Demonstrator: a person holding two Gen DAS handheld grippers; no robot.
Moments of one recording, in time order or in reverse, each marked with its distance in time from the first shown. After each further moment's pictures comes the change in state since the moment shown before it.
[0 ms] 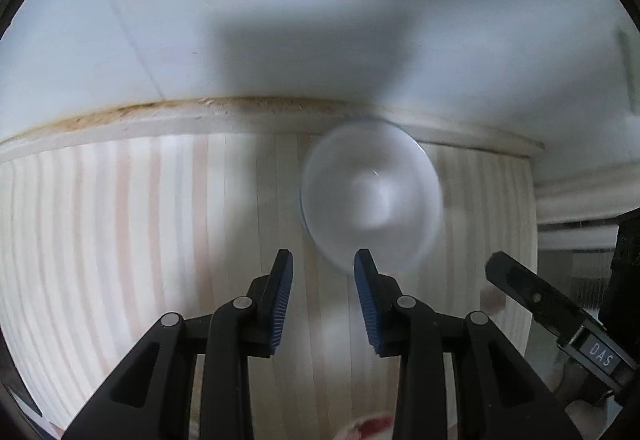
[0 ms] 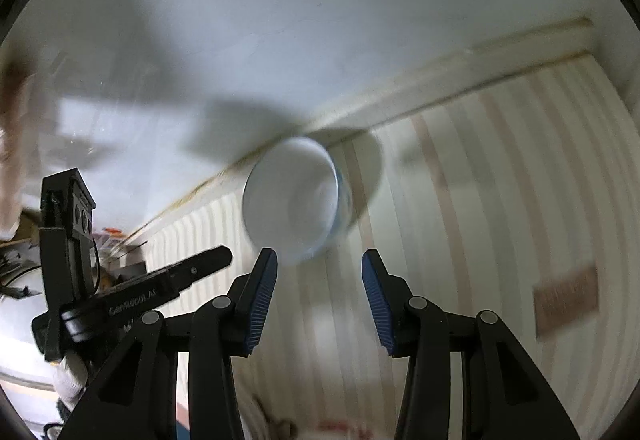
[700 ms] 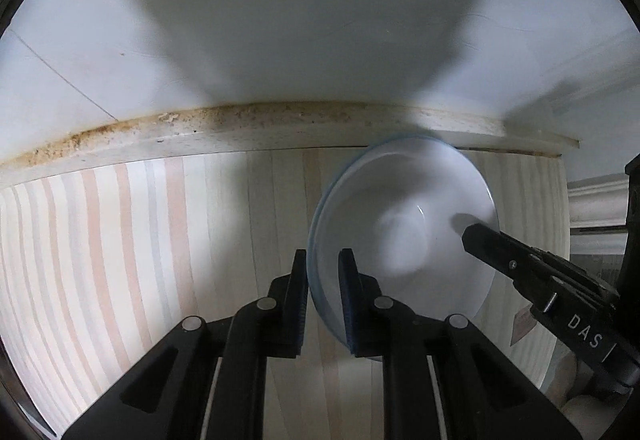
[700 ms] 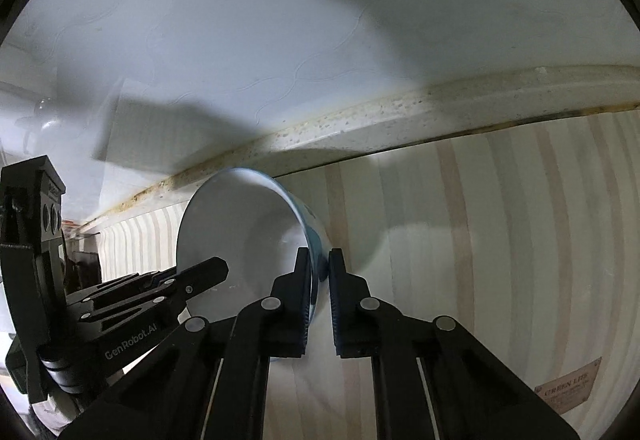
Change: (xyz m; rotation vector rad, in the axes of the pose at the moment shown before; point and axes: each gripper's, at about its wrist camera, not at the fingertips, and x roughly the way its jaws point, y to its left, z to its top) left arm 0.048 -0.016 0.011 0.047 0.023 0.058; right arm 0.080 -0.001 0.039 -0.083 0.091 -0.111
